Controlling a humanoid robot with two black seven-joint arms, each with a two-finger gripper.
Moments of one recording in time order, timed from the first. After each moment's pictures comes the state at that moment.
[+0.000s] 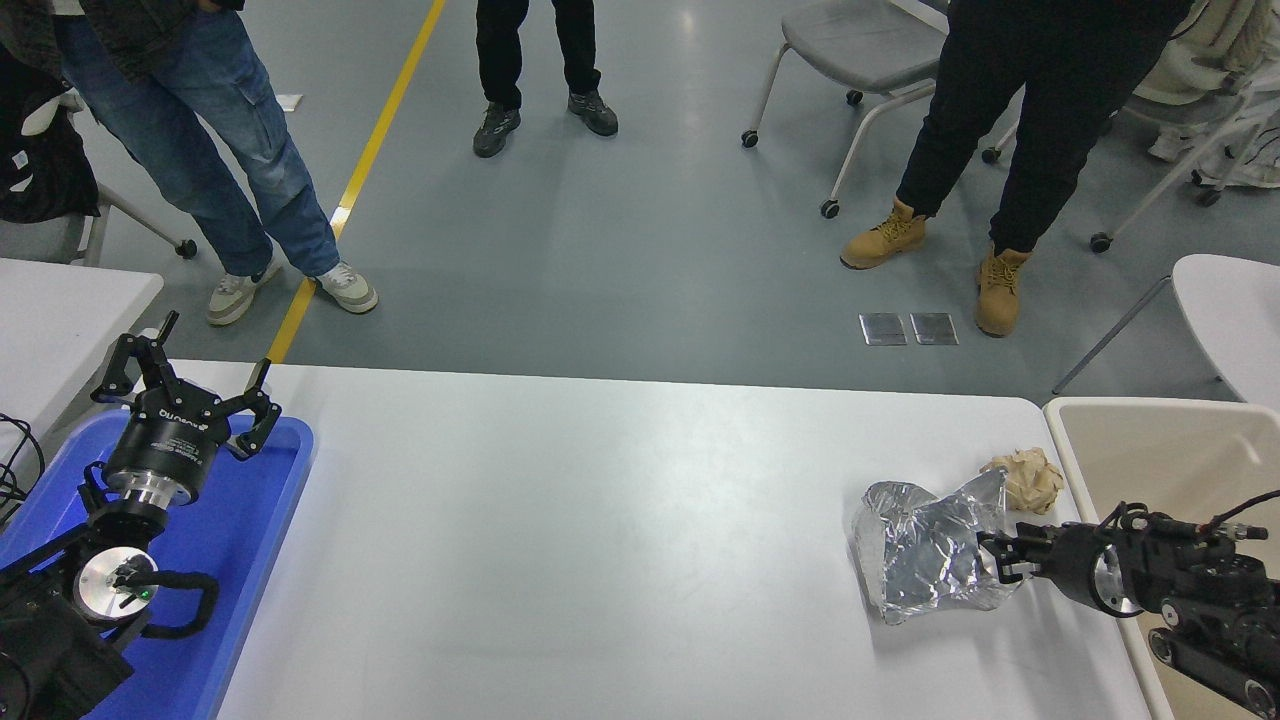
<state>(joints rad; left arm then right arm) -0.55 0.46 -0.60 -0.39 -0.23 -0.70 -0.59 0.70 -0.59 -0.02 0.77 -1.58 -0.11 0.19</state>
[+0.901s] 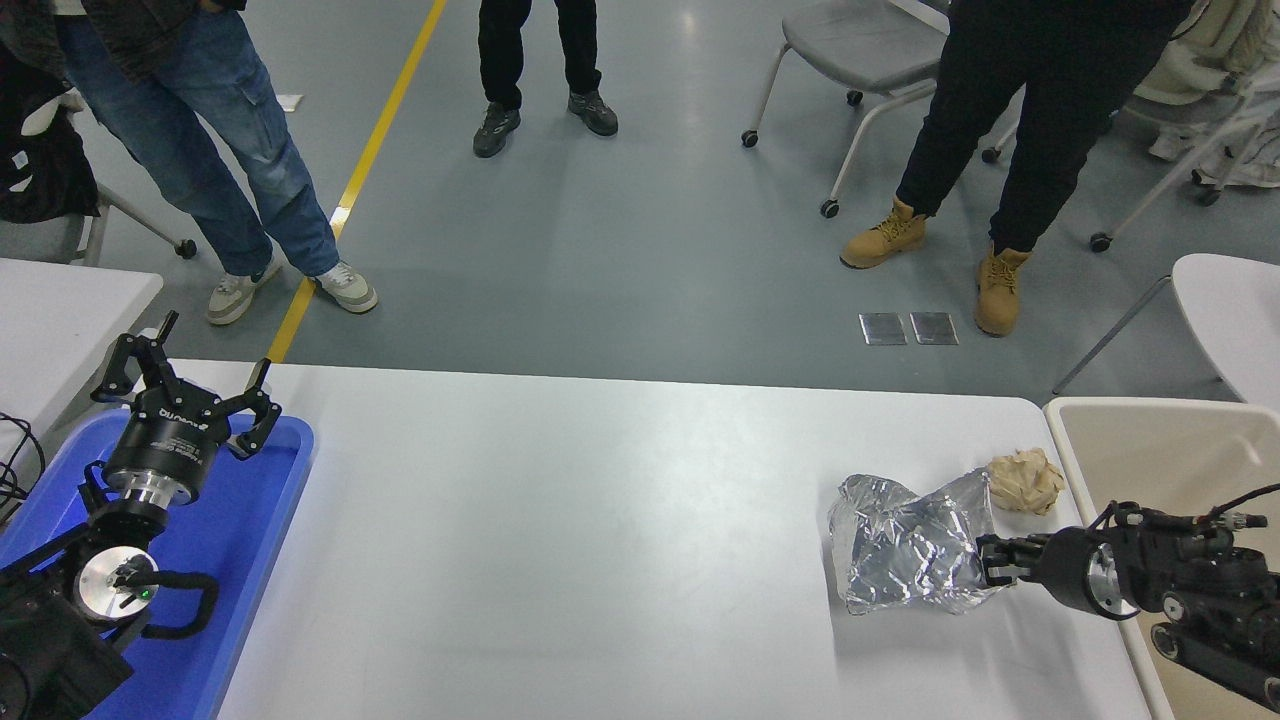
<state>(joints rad) -0.55 0.46 -0.60 -0.39 -0.23 -0.70 -0.59 0.75 -0.72 -0.01 0.99 -1.54 -0.02 0.16</state>
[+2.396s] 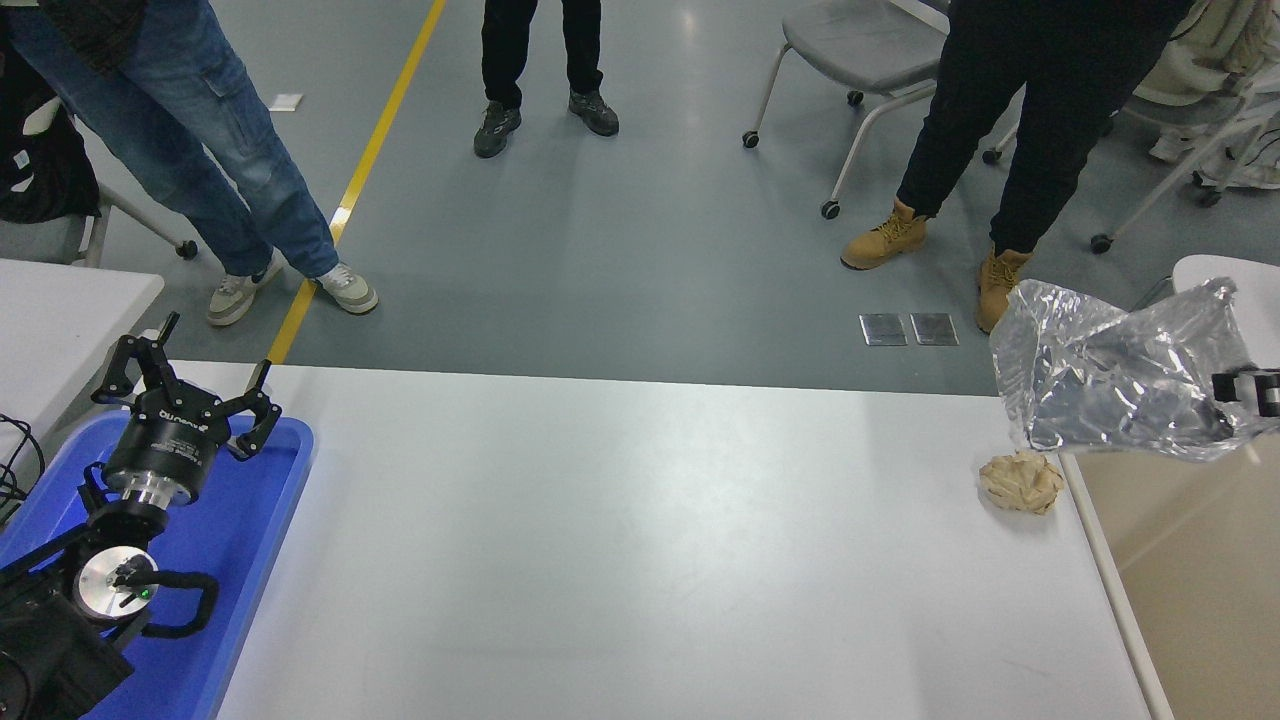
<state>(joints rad) -0.55 0.46 -0.60 -0.39 -0.23 -0.70 -0.59 1.38 -1.45 -0.01 1.57 -1.39 0.57 0.14</state>
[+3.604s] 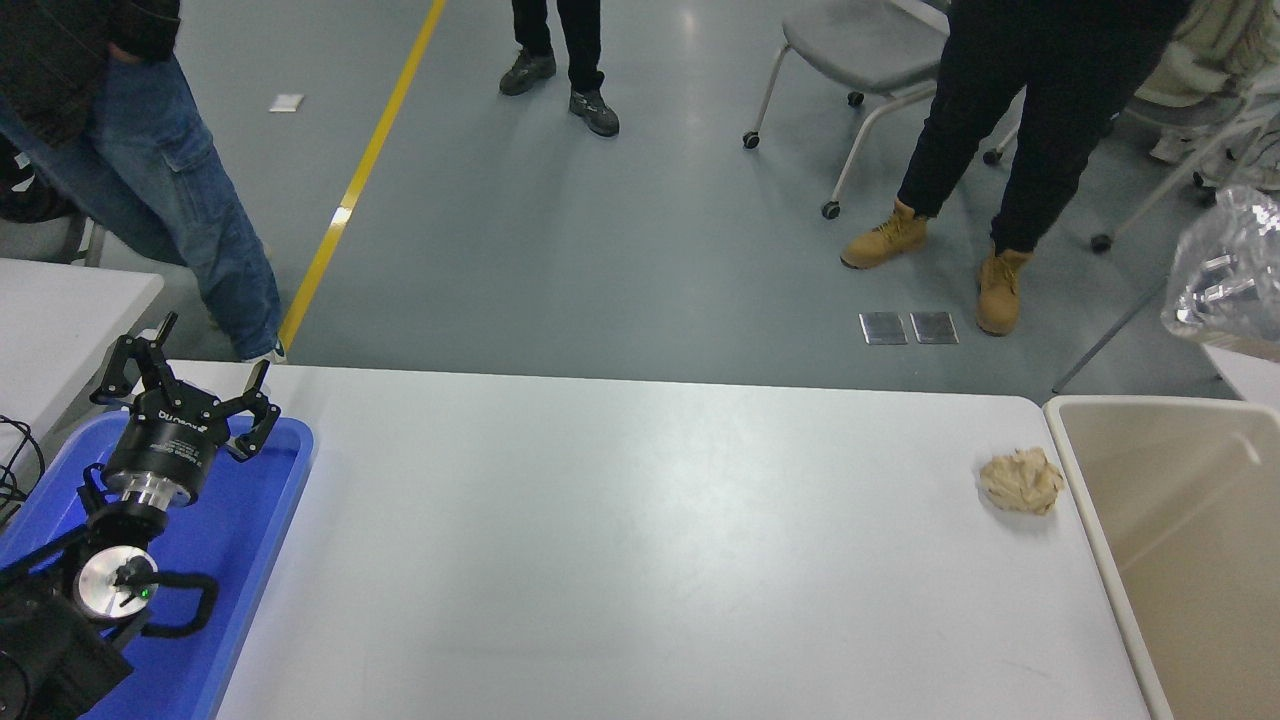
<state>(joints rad) -0.55 0.46 -0.60 -0.39 -0.23 -0.70 -0.59 1.11 -1.21 -0.03 0.90 -1.08 0.29 0.12</state>
